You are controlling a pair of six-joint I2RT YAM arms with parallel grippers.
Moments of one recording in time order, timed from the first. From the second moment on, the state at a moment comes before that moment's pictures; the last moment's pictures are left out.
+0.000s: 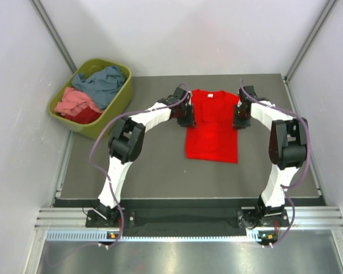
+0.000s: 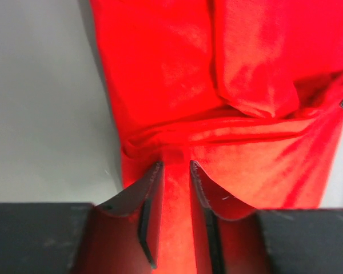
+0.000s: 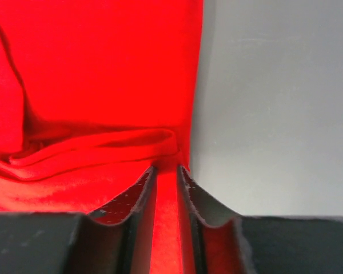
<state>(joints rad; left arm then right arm) -0.57 2.31 1.84 -0.44 0.25 -0.58 0.12 1.92 1.36 -0.57 0.00 0.26</state>
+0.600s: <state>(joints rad) -0.63 1.78 1.25 -0.39 0.34 -0.62 0.12 1.34 0.82 -0.66 -0.09 0.53</state>
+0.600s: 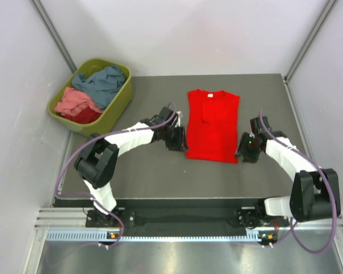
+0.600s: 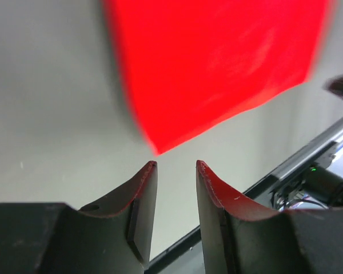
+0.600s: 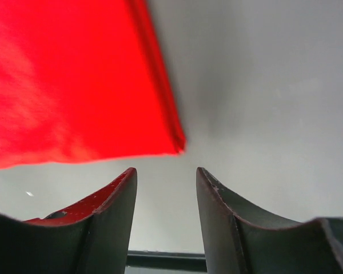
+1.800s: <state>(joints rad) -0.70 1.91 1.18 -0.30 0.25 -0.78 0.12 1.29 0.58 -0.38 -0.07 0.60</state>
